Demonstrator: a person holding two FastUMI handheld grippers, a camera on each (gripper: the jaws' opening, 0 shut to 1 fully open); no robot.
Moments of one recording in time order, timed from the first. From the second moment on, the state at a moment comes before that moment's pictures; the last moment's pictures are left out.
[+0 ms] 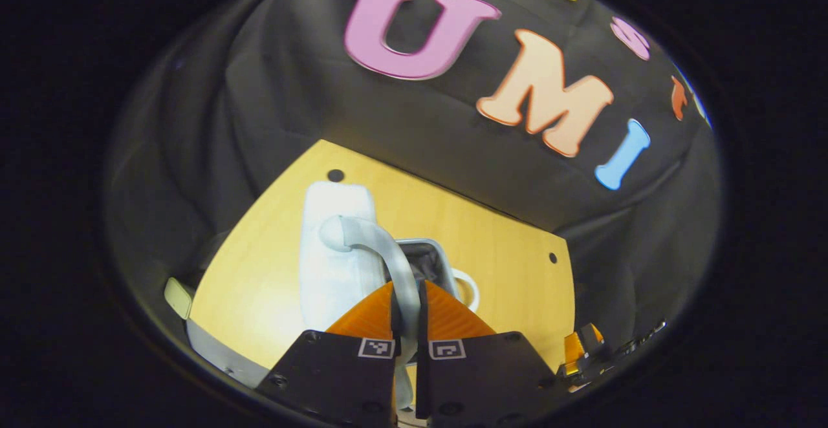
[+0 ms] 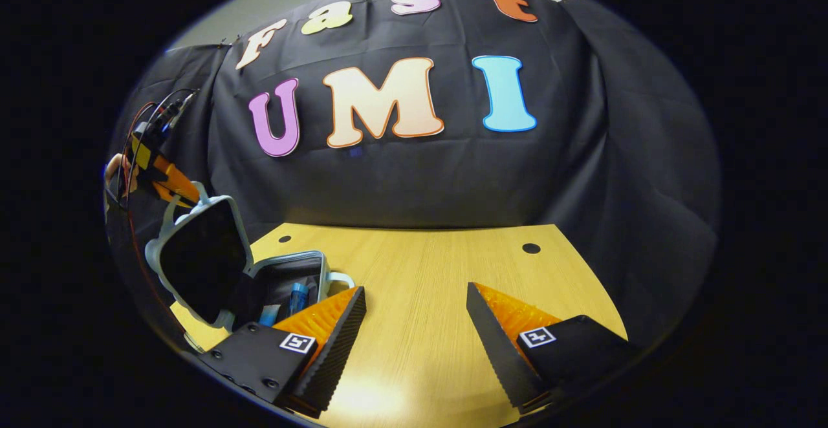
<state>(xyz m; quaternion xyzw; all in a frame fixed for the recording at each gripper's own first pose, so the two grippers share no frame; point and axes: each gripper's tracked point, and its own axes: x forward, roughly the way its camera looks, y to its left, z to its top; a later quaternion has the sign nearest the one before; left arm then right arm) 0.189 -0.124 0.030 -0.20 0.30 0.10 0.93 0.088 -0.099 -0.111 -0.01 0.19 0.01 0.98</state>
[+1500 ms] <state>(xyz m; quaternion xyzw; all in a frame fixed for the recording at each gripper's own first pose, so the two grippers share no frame) 0.218 -0.250 -0.072 -0.12 0.37 0.03 0.92 0.058 -0.109 -0.083 0.02 0.17 -0.03 0.99</state>
